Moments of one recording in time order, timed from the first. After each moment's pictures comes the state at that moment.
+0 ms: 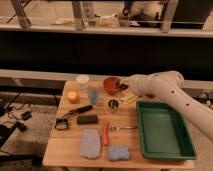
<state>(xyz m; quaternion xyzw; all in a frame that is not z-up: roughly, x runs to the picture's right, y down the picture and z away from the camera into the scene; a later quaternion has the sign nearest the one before) 0.111 -0.030 0.727 0.05 -0.23 -0.11 0.97</state>
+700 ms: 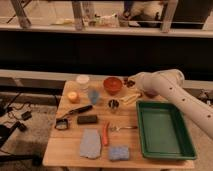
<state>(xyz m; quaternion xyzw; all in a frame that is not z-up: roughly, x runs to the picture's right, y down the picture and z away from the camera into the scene) 0.164 -0.048 0.786 0.05 -0.18 -0.09 0.98</state>
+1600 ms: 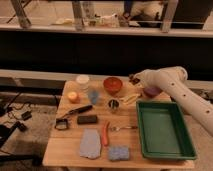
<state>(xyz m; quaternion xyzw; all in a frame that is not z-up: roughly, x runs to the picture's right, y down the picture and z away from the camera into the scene) 0.191 -0.059 0.803 0.05 -0.16 -0.08 0.98</state>
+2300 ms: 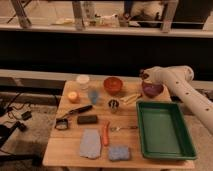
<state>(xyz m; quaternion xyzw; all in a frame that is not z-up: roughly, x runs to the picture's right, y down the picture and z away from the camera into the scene) 0.267 -0.091 0.840 0.07 -0.09 0.00 0.99</state>
